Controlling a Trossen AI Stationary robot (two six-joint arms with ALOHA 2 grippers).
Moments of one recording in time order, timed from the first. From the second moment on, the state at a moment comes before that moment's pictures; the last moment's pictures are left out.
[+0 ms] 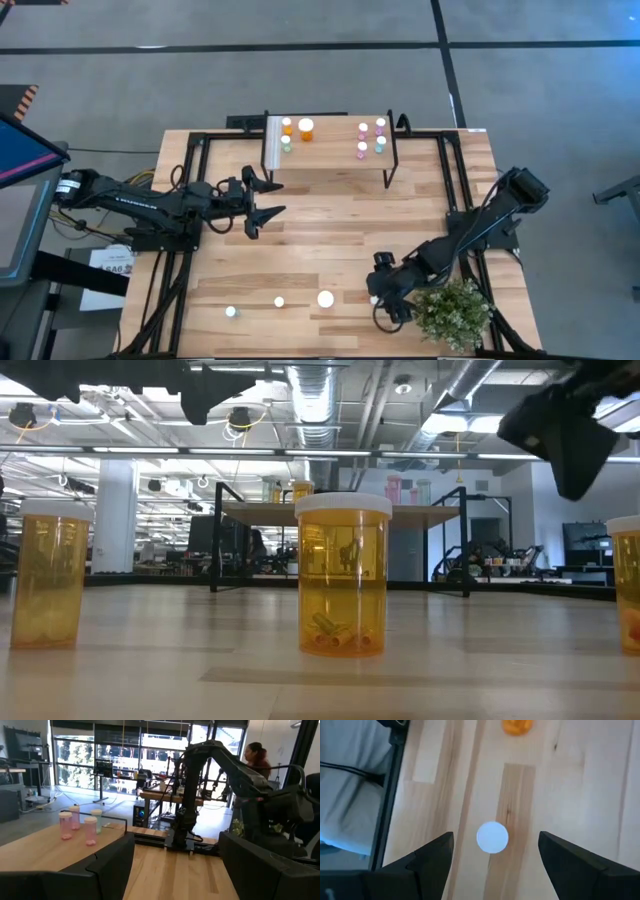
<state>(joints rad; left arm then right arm) -0.08 0.94 0.42 0.64 -0.22 -0.09 0.60 1.58 1.04 -0.50 0.02 0.48</state>
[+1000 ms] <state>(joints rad) -0.08 0.94 0.42 0.62 -0.24 -0.11 0.60 1.70 1.04 -0.47 0.02 0.48</state>
